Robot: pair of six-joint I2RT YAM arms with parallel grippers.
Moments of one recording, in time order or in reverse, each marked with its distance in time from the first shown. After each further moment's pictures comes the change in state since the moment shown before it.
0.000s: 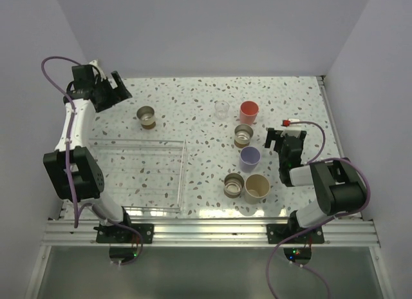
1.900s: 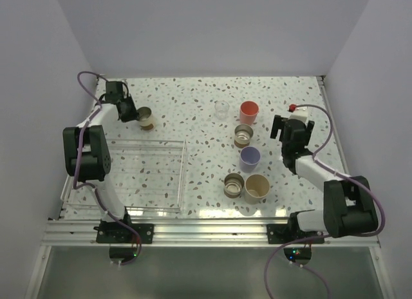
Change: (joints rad) left arm -0.126 0.237 -0.147 0.225 -0.180 -0.002; right arm 0.000 -0.194 0.224 -0.574 0.147 0.054
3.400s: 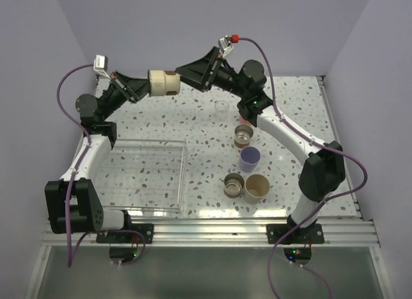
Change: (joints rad) left arm -0.020 -0.539 -0.406 1.234 0.784 -1.068; right arm 0.425 0.400 1.022 0.098 -1.031 1.140
